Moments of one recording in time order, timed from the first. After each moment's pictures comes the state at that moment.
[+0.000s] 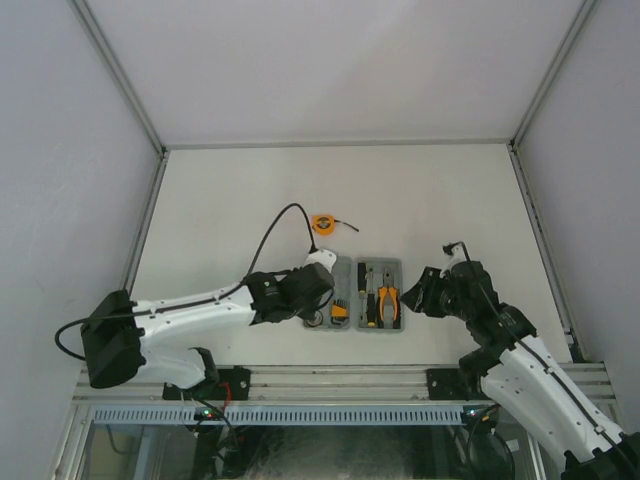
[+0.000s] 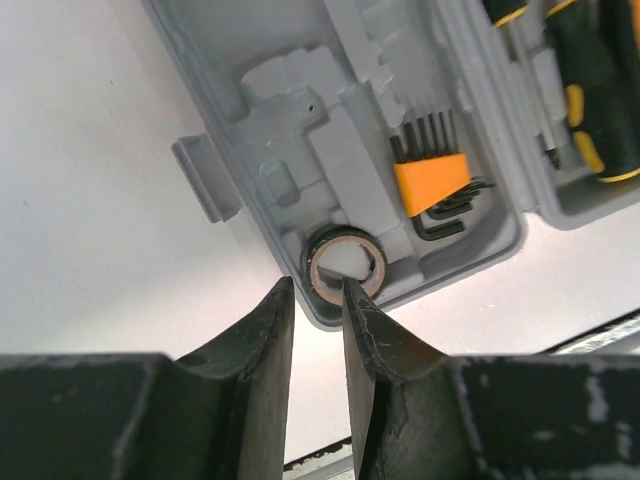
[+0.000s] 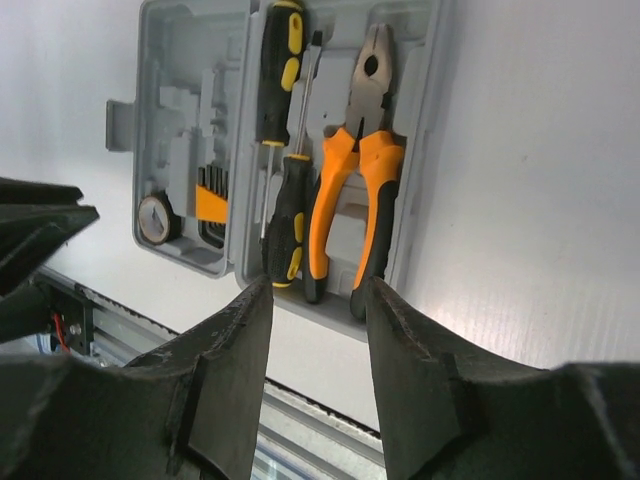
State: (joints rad) left arm -1.11 1.35 0.86 -0.58 -0.36 -0.51; right arm 0.43 0.56 0.43 -0.58 -0.18 0.65
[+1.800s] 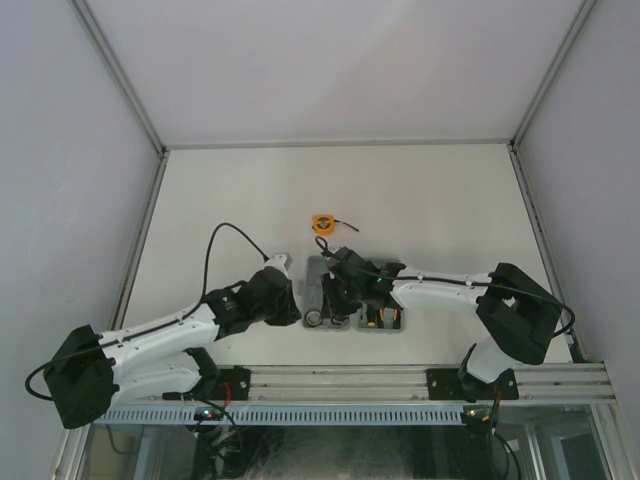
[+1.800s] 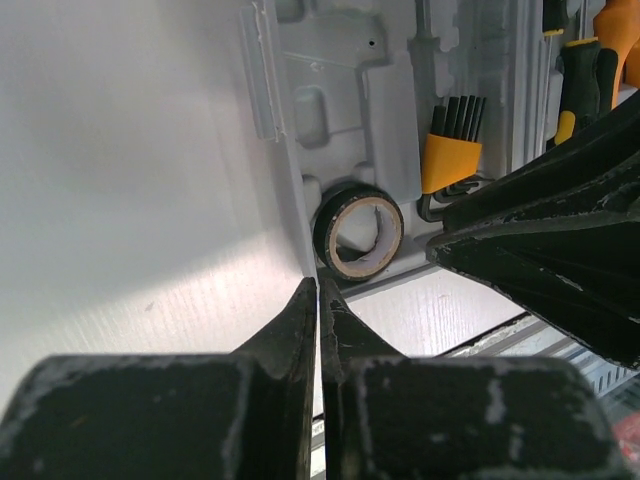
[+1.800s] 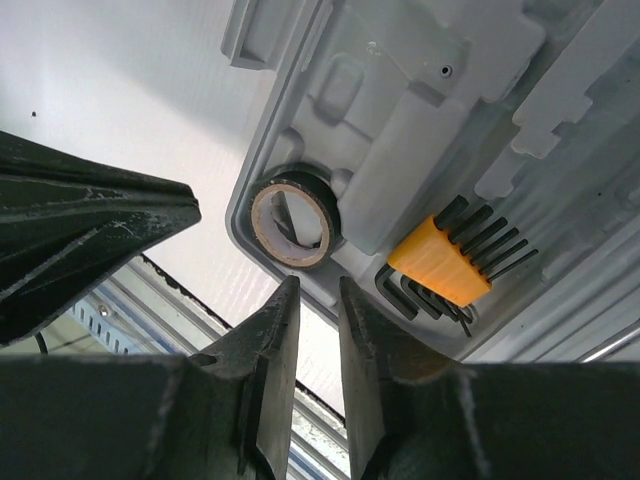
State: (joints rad) left arm -0.89 1.03 0.50 -0.34 -0.09 -0.81; right arm 0.99 1.57 0.87 -0.25 -0.15 0.70
